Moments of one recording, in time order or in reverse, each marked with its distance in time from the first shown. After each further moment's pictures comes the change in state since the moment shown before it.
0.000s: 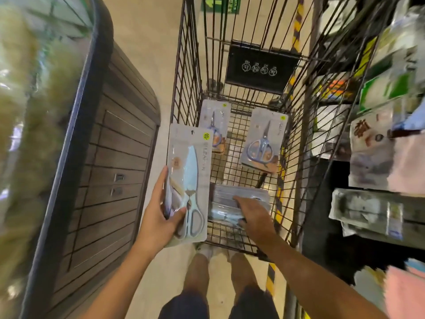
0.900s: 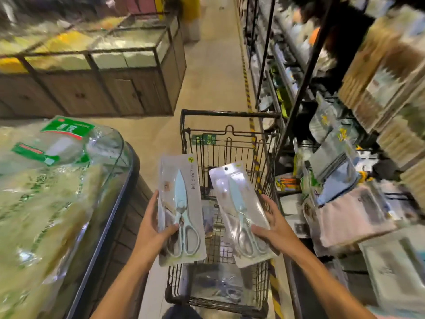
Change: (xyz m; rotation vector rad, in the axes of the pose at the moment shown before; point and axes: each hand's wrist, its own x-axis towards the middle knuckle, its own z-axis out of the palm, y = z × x) left_hand -0.069 0.227 -0.049 -0.049 0.073 0.320; right_hand -0.093 -0.113 -0.320 0.908 0.231 0.075
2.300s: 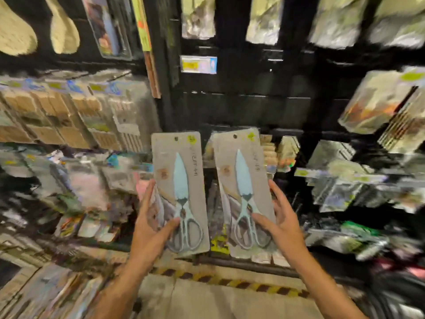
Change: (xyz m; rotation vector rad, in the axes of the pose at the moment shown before) left_hand -0.430 0.066 0.108 -0.172 -1.360 0.558; right_hand -0.692 0.070 0.250 0.161 1.720 -0.298
